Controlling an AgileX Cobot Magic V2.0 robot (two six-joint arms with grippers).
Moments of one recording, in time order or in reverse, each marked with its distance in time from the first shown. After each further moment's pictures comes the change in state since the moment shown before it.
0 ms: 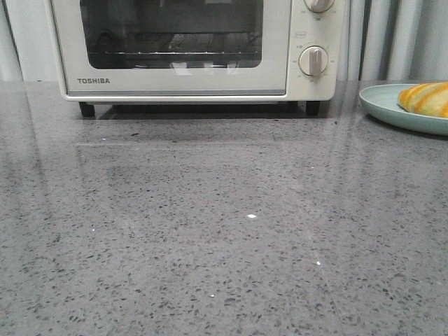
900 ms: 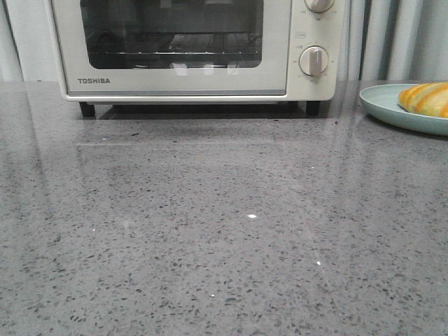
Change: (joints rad) left arm 0.000 0.071 -0.004 0.004 -0.115 0.000; right arm 0.001 0.058 0.000 0.000 -0.002 0.000
